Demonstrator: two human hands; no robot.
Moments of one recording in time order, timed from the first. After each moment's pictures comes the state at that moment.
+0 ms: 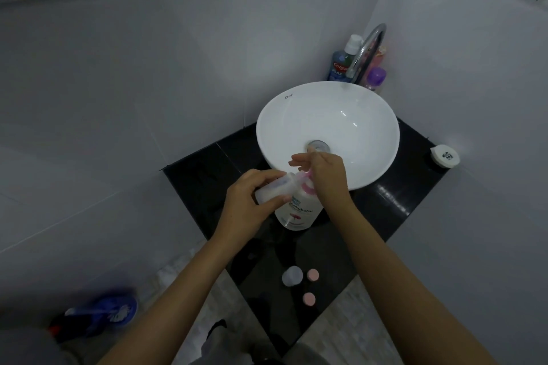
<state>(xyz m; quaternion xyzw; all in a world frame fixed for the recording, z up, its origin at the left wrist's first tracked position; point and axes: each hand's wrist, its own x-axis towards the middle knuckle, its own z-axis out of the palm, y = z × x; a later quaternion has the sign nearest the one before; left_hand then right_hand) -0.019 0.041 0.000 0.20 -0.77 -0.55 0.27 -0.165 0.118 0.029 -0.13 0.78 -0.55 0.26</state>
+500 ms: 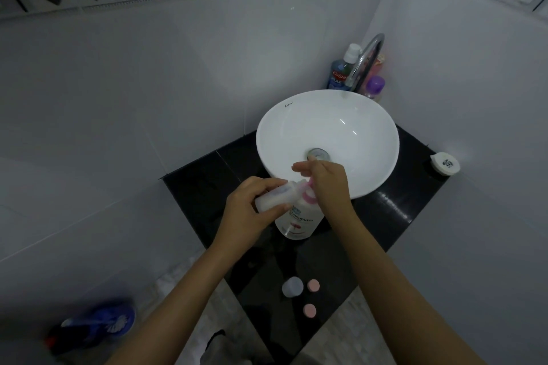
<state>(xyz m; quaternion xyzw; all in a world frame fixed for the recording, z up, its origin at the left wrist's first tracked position) -0.023 0.038 -0.001 0.19 -0.78 -0.54 0.27 -0.167 0.120 0.028 -0.15 0.78 -0.56 0.22</state>
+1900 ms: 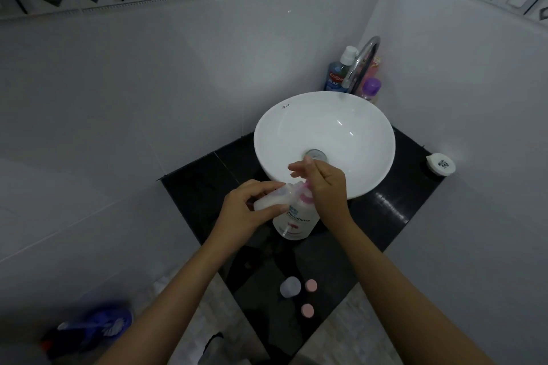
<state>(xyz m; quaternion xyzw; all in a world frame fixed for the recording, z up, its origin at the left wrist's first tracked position) -0.020 0.033 0.004 0.19 -0.74 -0.61 0.21 -0.165 0.132 0.012 -0.29 0.74 -0.60 0.12</state>
